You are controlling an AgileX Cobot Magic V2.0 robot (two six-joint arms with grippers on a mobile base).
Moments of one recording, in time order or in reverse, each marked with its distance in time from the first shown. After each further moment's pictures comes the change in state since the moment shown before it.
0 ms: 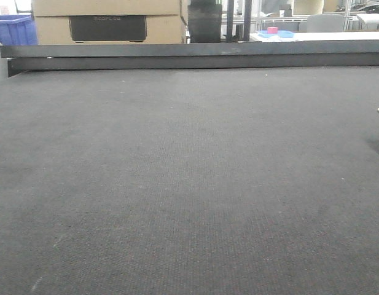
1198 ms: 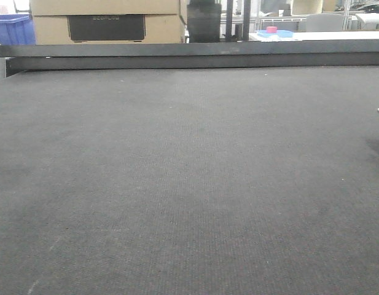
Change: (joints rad) left arm -0.013 0.454 -0.672 -0.046 0.305 -0.016; right arm 0.000 0.403 -0.622 0.002 0.171 0.000
